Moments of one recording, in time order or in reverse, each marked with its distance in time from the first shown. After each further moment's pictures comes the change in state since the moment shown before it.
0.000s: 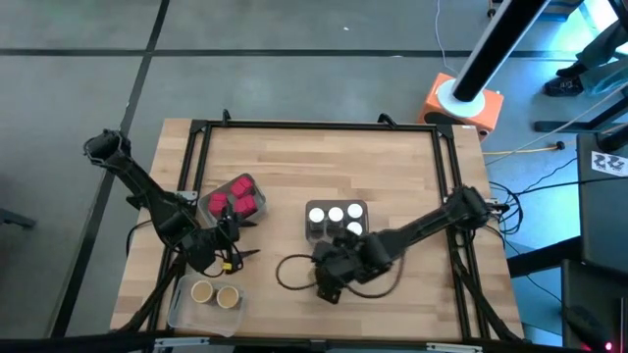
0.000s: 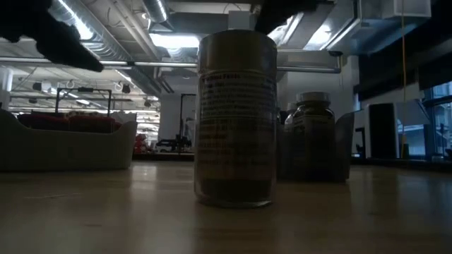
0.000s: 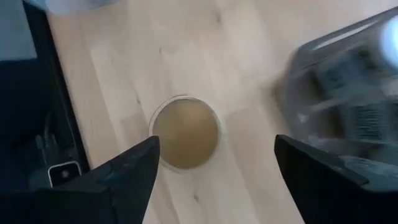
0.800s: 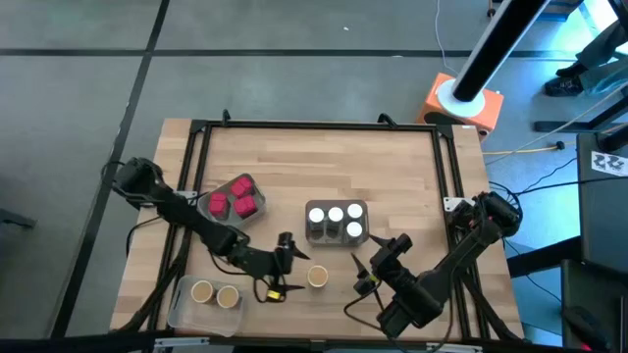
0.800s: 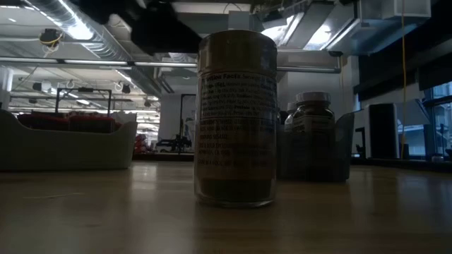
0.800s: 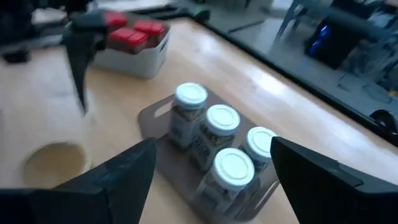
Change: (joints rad) left arm 0.232 0.524 0.282 0.546 0.458 0.442; right arm 0.325 -0.143 -0.266 -0.373 0.886 0.750
